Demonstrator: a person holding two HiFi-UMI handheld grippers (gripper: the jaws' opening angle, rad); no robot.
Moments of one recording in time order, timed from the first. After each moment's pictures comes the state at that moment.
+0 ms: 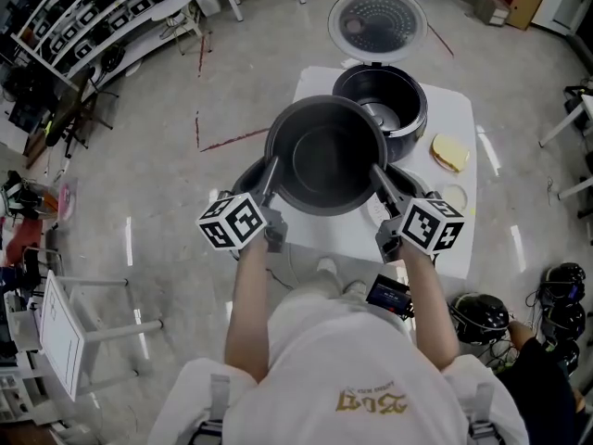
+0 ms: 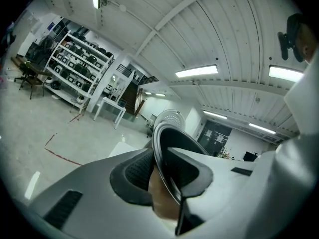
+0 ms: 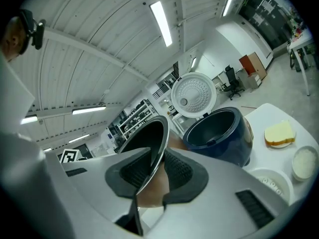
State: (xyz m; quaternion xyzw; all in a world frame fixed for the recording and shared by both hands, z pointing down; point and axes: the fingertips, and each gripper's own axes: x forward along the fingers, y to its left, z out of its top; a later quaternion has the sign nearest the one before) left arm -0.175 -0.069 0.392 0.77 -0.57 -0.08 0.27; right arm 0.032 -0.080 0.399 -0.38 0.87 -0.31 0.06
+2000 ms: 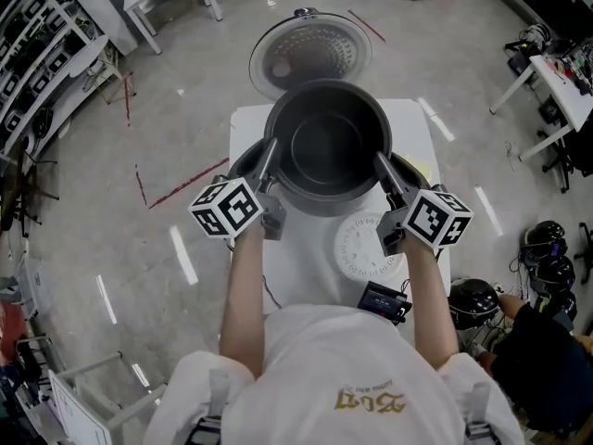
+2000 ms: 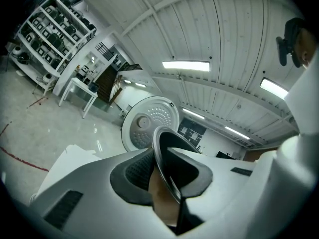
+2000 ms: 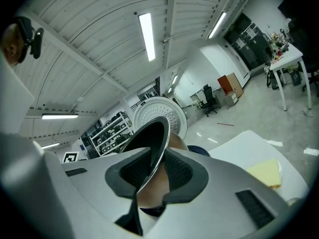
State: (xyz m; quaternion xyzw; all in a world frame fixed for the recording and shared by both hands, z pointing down) left arm -0.073 -0.295 0.379 0.85 -0.42 -0.10 0.29; right arm 0.129 -0.241 0.378 -0.52 0.80 -0.29 0.09
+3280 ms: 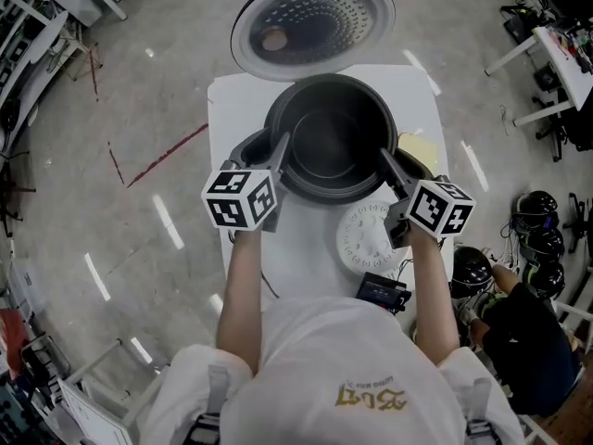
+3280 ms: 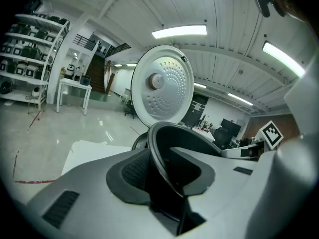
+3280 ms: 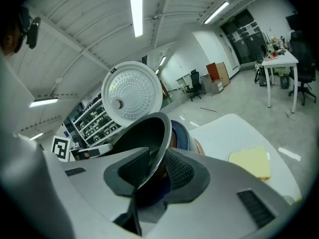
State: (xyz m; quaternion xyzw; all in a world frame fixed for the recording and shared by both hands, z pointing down) left arm -0.052 -0.349 0.483 0.87 -0.41 0.08 0.27; right arm 0.139 -0.287 0.482 -0.56 0.75 -0.36 -0.03
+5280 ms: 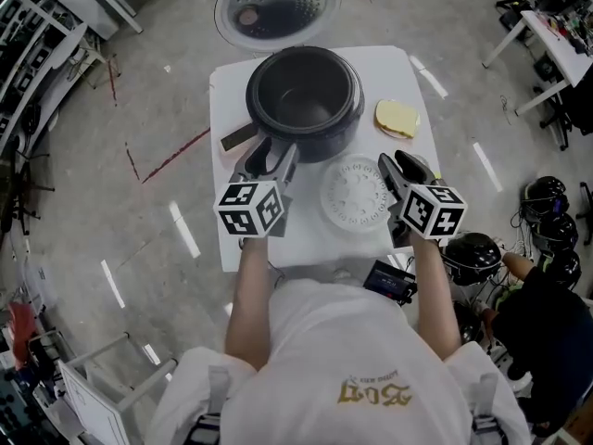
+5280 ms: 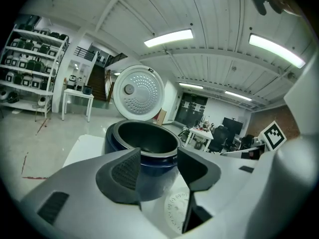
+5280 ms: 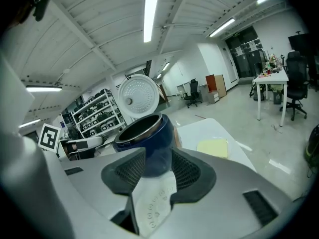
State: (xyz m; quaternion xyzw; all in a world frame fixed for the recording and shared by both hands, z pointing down) left arm -0.020 -0.196 0.461 0.87 -0.44 0.08 0.22; right arm 0.187 -0.138 0.478 -0.58 0.75 -0.30 -0.05
